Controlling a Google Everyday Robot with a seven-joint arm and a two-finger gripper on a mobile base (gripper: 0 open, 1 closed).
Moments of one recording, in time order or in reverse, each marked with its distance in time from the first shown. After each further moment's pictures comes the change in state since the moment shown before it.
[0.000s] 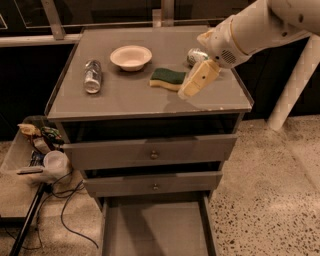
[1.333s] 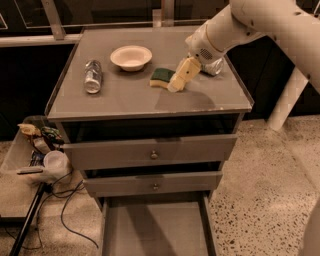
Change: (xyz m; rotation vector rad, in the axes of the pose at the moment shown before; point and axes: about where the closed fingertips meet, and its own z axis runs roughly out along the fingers) arm 0.008 -0.054 0.074 -0.004 0.047 0.008
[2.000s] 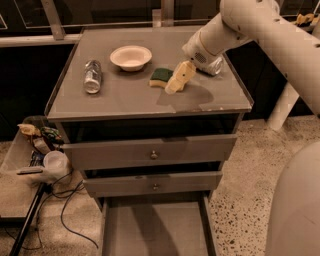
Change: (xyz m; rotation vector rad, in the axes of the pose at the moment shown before) arm 0.010 -0.012 0.038 -0.050 0.022 0.033
